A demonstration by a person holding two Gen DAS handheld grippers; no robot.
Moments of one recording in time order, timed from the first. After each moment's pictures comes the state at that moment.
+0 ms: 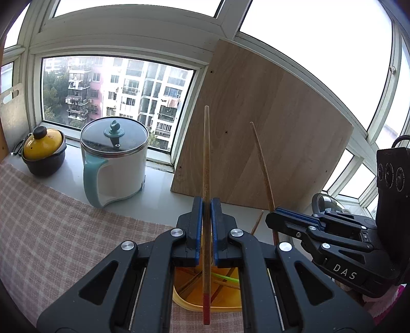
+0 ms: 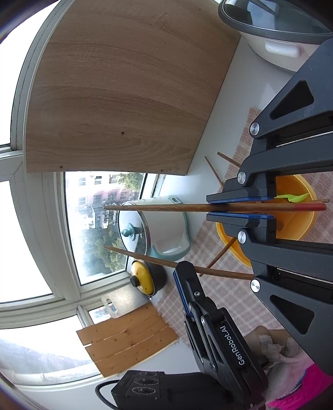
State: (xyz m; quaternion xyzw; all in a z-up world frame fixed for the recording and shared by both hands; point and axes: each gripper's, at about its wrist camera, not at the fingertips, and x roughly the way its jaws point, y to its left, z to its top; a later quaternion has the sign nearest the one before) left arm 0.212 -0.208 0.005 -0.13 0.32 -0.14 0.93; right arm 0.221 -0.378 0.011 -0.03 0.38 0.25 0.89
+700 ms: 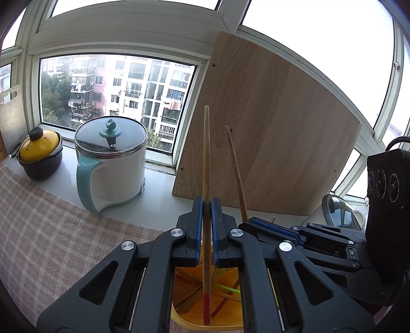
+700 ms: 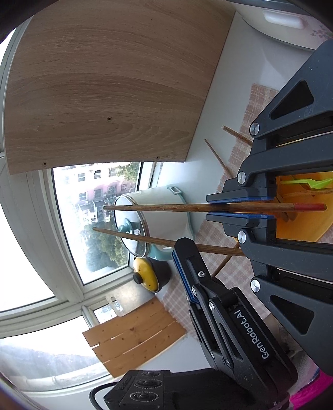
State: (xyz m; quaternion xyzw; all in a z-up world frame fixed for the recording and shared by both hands) left arm 0.230 -0.216 -0.011 -0.12 0.32 -0.13 0.93; right arm 0.240 -0.366 -0.015 0.01 0.38 0.26 0.88
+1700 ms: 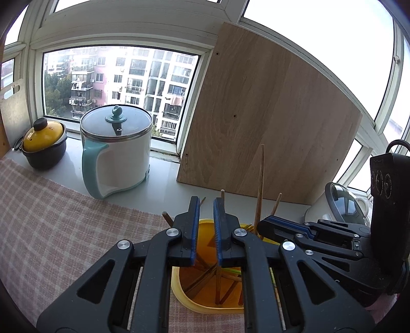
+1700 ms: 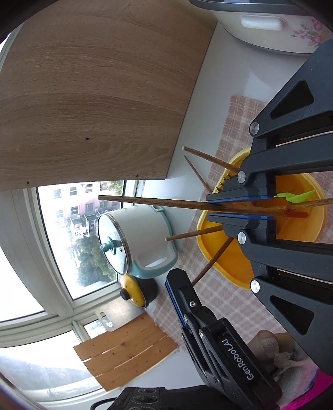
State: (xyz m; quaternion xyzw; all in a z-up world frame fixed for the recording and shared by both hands) left arm 0.208 -0.213 -0.025 -0.11 0.33 -0.12 0.93; right arm 0.229 -0.376 -0.030 0.00 0.41 0.22 0.88
